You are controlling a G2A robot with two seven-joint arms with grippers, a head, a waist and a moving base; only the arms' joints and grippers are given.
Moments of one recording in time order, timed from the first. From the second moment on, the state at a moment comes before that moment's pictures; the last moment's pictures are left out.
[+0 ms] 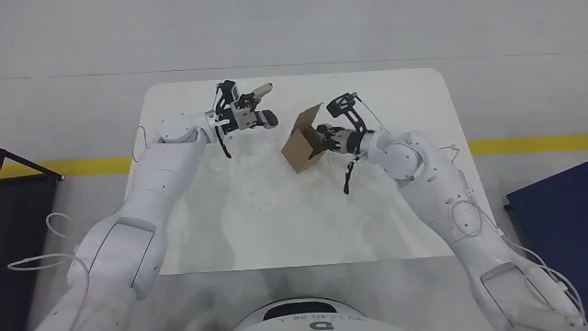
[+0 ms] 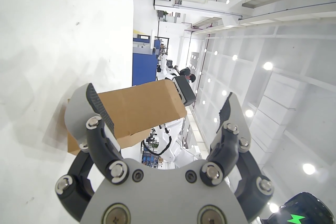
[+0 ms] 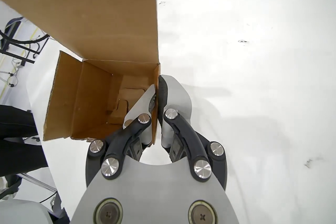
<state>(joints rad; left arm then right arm) 0.71 -1.38 -1.12 -0.51 -0.50 -0.28 -1.12 -1.04 -1.17 0.98 -1.32 -0.68 -0.32 0.57</state>
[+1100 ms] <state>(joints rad) 0.66 -1.35 -1.02 -0.64 -0.02 -0.38 -1.03 -1.28 -1.15 1.31 -1.49 -0.25 -0.05 0.65</state>
